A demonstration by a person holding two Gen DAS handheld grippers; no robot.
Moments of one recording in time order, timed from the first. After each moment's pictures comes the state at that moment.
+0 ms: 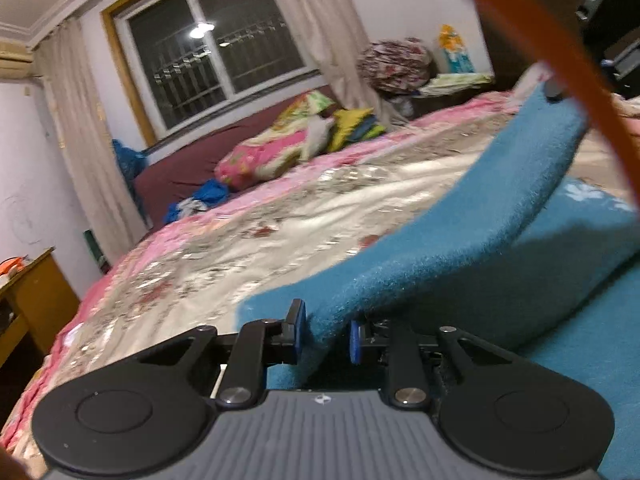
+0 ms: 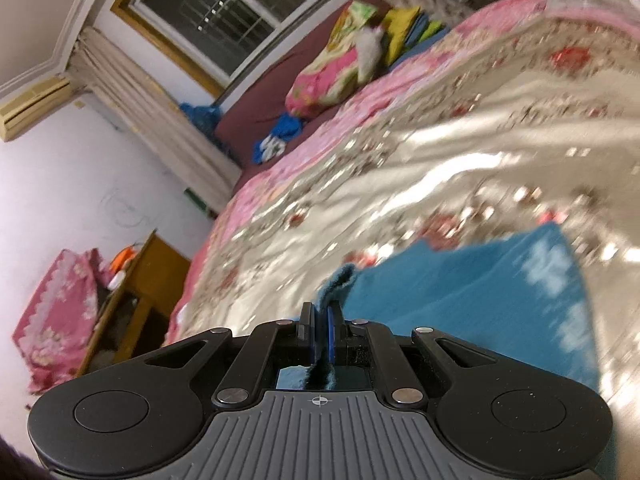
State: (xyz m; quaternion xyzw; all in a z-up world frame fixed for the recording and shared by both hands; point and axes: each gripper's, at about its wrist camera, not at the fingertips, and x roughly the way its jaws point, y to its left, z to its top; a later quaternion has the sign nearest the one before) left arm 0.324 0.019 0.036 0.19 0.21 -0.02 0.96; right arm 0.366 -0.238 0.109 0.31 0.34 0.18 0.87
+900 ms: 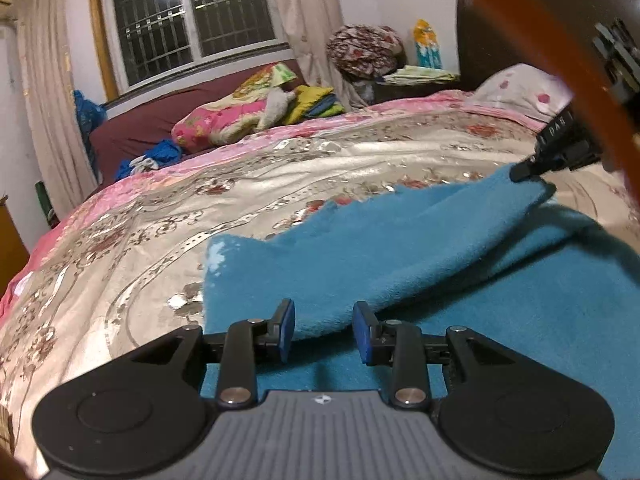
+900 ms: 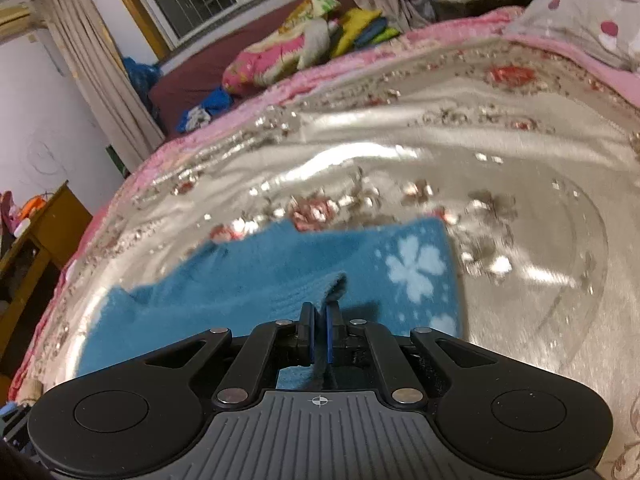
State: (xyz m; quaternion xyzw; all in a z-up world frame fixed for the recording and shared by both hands) left arm 0.288 0.037 0.042 0.11 0.26 -0.08 0.95; right arm 0.377 -0.262 0.045 0.18 0.38 0.09 0.90
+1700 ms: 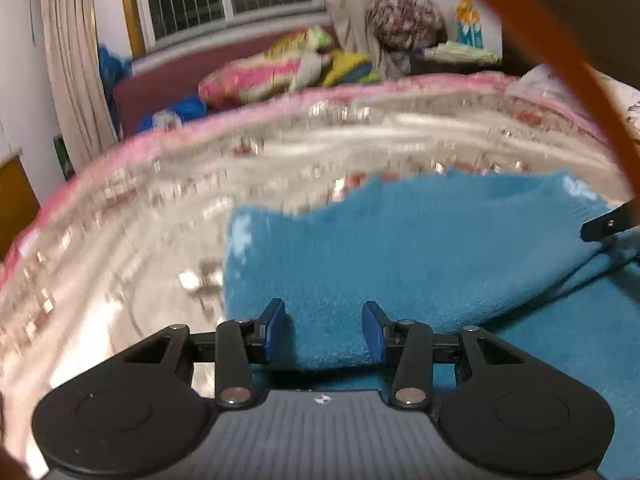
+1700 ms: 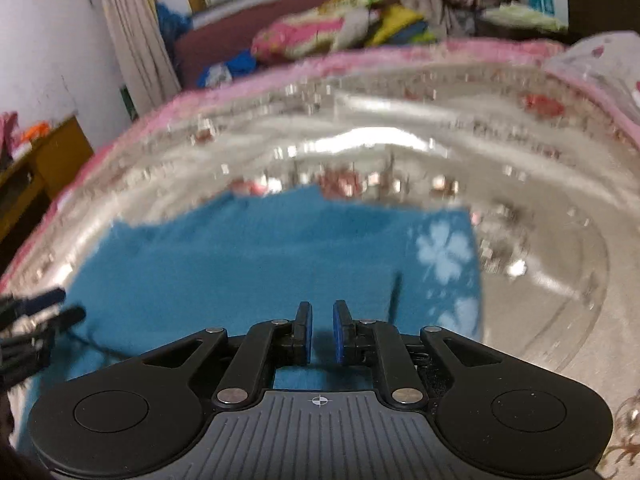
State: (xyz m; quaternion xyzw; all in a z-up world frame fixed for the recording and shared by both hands) left arm 0.341 0.055 0.025 0.07 0.32 -0.04 0.94; right arm 0.369 -0.221 0.039 0.07 0.41 0.11 0.90
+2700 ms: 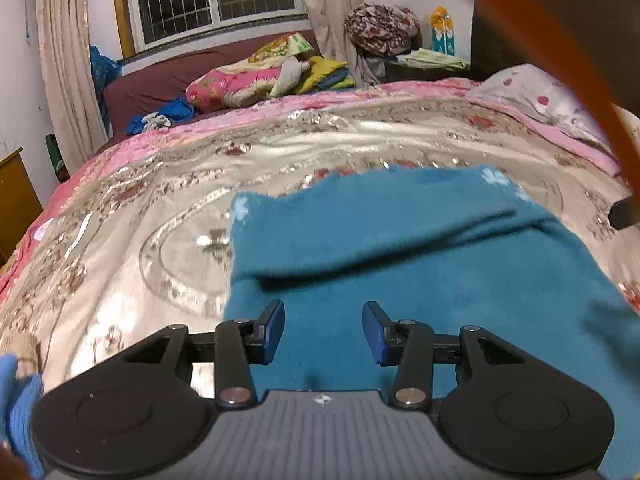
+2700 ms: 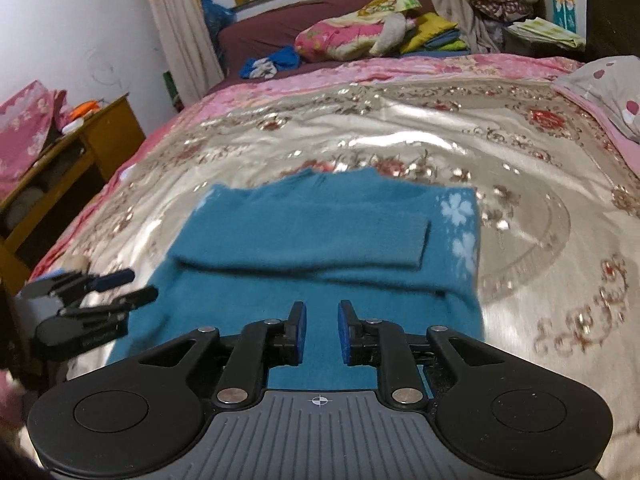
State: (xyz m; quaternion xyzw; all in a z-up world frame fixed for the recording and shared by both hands) left arm 0.213 0.052 0.079 0.07 0.32 -0.07 0.94; right arm 0.218 -0.214 0.129 0.06 0.41 0.16 0.90
